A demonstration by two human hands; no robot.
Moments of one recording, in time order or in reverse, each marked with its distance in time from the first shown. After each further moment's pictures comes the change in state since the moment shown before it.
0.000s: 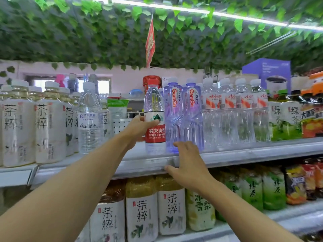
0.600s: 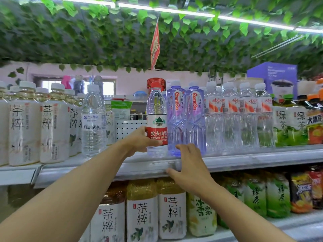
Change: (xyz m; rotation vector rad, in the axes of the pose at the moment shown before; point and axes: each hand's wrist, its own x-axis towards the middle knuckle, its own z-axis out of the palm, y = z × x) left_hand -0.008 -0.014 -0.002 0.186 -0.119 -0.088; right_hand 0.003 0.007 0.001 -0.006 0.003 -0.025
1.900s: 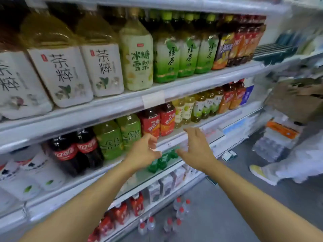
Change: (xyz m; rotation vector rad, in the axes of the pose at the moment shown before) left_hand -0.190 -0.231 0.273 0.054 -0.489 -0.230; right_hand -0.307 0.132 0.064 -0.080 -0.357 0.694
